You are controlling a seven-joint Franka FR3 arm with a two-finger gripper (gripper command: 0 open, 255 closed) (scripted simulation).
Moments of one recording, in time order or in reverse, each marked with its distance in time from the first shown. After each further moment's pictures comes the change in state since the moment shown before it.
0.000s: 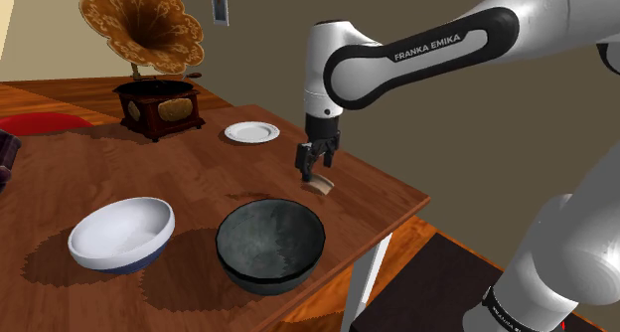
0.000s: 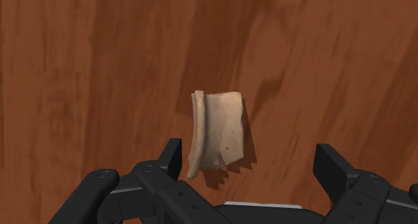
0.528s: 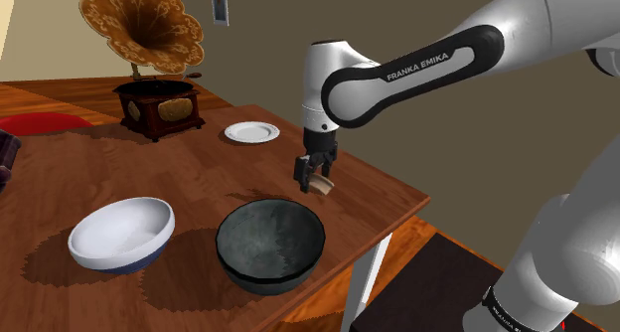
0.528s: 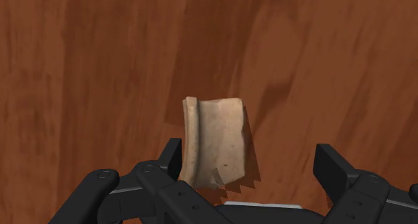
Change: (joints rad) arm 0.001 0.034 0.005 -0.052 -0.011 0.085 0.011
